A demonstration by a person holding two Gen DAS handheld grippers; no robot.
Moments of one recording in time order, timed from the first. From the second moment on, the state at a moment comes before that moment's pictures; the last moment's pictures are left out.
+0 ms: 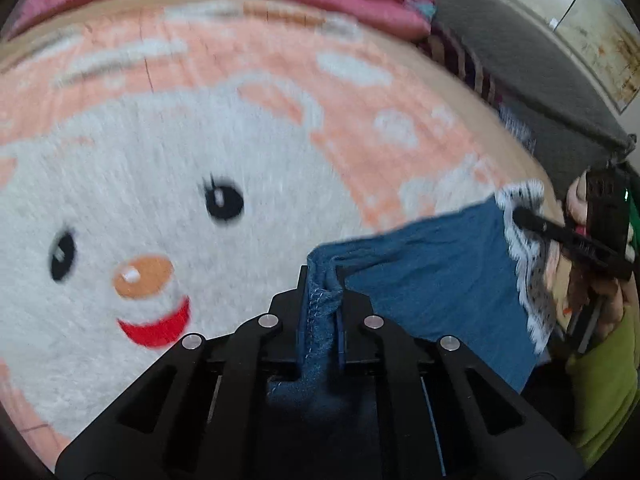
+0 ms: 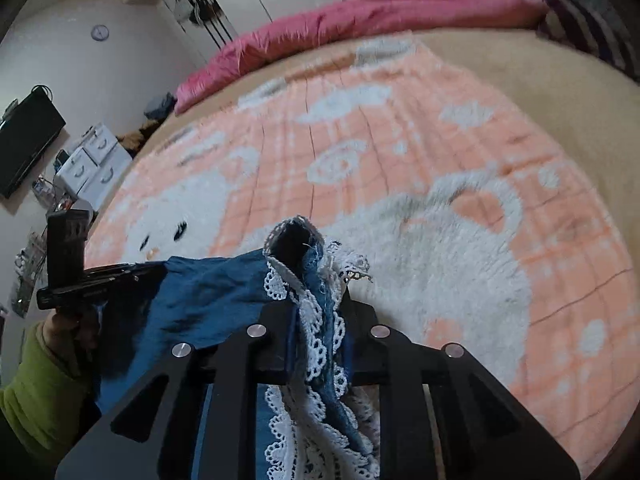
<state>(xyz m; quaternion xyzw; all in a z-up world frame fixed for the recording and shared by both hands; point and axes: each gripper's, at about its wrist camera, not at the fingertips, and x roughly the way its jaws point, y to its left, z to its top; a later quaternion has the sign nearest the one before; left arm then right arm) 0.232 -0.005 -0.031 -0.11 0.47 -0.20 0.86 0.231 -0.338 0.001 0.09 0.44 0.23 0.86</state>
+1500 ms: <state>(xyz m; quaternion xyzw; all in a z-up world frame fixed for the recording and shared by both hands) 0.092 -0.075 -0.034 0.04 0.46 -0.14 0.88 0.161 -0.356 -0.022 0.01 0.55 0.20 0.81</state>
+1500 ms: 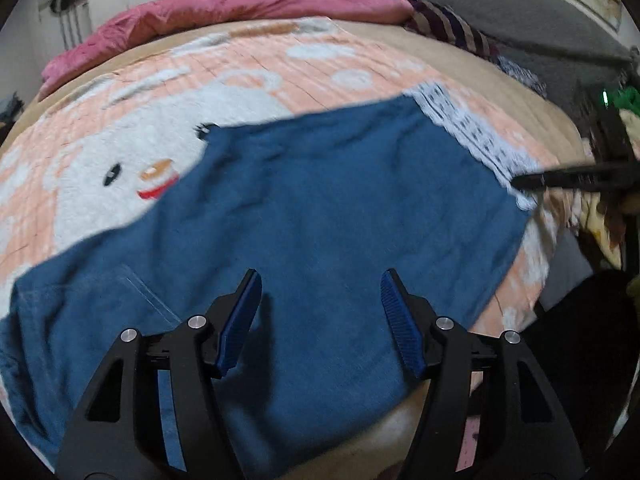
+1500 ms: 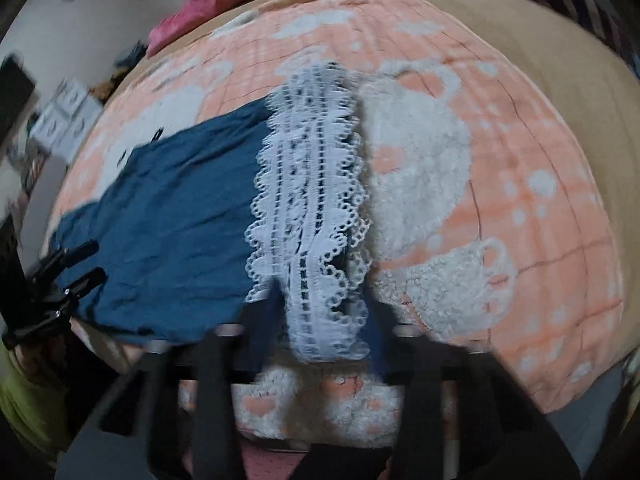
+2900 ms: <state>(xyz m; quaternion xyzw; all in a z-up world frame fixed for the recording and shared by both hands) 0.120 -0.157 0.013 0.08 0.41 -0.21 0.88 0.107 -0.376 -0.002 0.12 0.44 0.12 0.88</state>
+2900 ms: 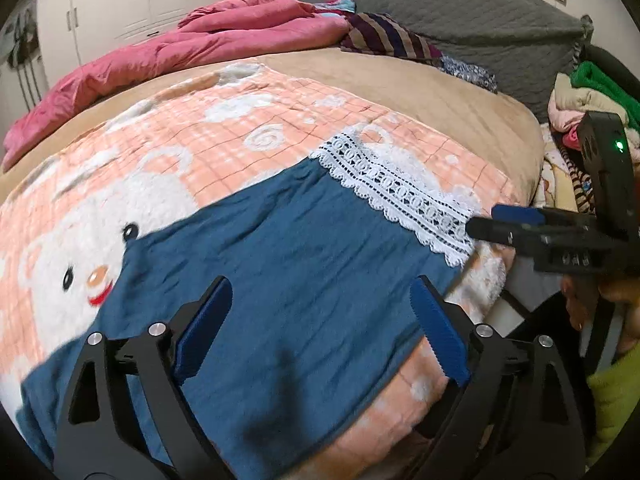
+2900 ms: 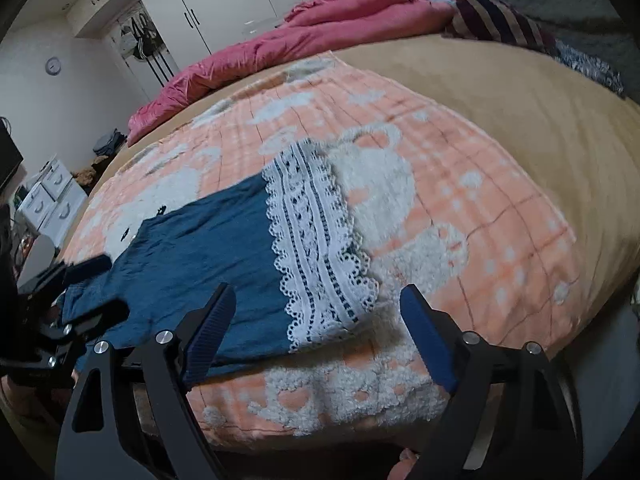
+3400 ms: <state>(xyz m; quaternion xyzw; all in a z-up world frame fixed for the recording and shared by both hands) 0.233 -0.196 -0.003 0.09 0.44 -0.26 0.85 0.115 -0.376 -0.024 0.15 0.47 0.13 0.86</state>
